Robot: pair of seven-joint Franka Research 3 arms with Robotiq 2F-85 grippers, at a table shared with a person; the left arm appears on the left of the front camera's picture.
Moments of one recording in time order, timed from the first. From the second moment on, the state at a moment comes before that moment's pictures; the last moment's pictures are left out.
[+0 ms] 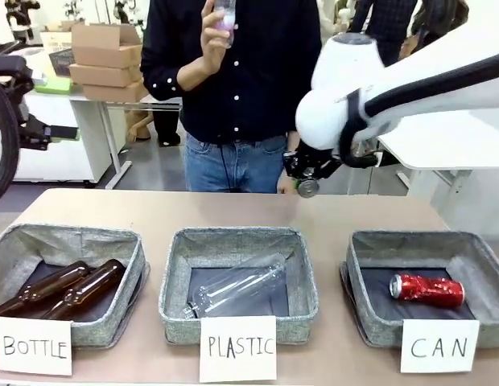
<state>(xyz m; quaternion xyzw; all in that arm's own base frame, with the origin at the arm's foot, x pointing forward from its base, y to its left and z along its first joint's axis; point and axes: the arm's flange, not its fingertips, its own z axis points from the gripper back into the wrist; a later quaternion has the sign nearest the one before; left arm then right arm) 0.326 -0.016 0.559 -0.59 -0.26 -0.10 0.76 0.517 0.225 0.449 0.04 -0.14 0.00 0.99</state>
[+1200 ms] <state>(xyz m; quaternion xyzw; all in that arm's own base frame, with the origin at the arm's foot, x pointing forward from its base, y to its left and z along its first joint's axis) 0.327 -0.015 0.559 -0.59 -0.26 -0.10 0.76 0.336 0.011 0.448 0.21 -0.05 -0.01 0.98</state>
